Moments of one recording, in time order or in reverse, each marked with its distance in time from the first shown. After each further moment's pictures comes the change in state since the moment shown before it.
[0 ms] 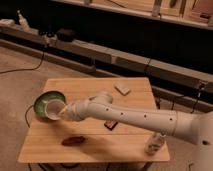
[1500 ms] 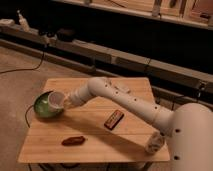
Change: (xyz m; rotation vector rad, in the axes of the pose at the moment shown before) arm 0.070 -0.021 0.023 -0.093 -0.138 0.000
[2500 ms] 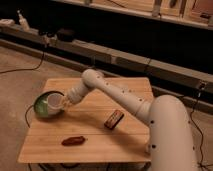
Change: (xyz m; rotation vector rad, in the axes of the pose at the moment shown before) arm 0.008 0.010 0.042 -0.194 -0.189 0.037
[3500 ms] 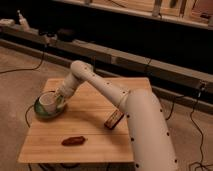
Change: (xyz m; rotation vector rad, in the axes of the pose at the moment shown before) arm 0.014 -0.040 0.011 -0.071 -0.031 -0.051
